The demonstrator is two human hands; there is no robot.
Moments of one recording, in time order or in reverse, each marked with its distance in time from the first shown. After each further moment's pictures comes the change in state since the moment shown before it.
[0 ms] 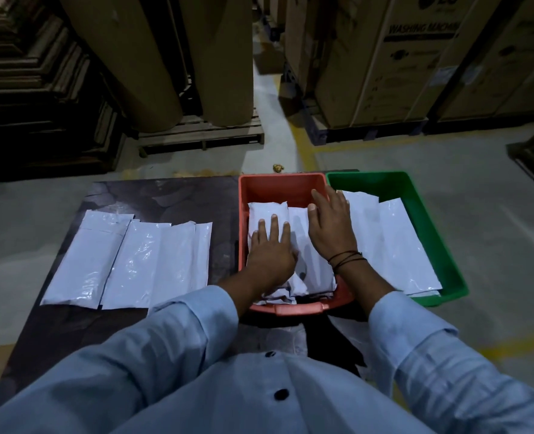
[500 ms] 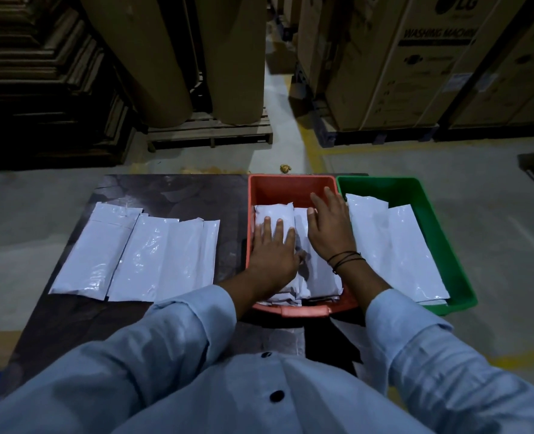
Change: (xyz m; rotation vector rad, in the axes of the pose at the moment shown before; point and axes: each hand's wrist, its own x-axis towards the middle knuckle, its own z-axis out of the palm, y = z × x) left_hand -0.010 -0.017 -0.003 0.089 0.054 0.049; right_hand 0.007 -0.009 0.020 -0.112 -0.108 -0.031
